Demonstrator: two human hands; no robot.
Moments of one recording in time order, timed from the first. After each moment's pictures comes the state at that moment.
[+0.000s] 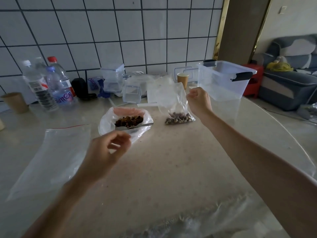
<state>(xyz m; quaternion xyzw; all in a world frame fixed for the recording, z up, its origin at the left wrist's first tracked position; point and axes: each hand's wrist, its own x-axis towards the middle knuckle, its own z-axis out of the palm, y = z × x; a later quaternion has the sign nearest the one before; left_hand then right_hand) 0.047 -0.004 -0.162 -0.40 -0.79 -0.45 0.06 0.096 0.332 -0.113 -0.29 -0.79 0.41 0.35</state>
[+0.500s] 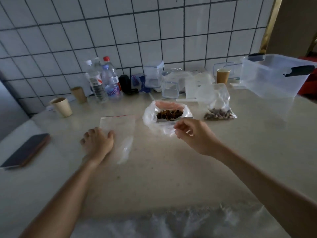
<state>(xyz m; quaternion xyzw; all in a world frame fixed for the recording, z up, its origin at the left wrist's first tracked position) -0.052 -0.109 -0.188 0.02 -0.97 -0.19 0.14 0.129 0.176 -0.153 0.01 -0.89 0.40 0.21</state>
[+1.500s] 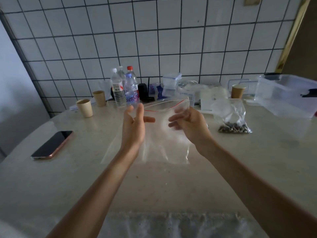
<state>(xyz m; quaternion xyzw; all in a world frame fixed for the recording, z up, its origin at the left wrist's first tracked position) 0.035 -0.064 -0.106 -0.09 -0.71 -0.69 0.10 0.089 0.101 -0.101 -0.04 -0.72 0.65 0.23</state>
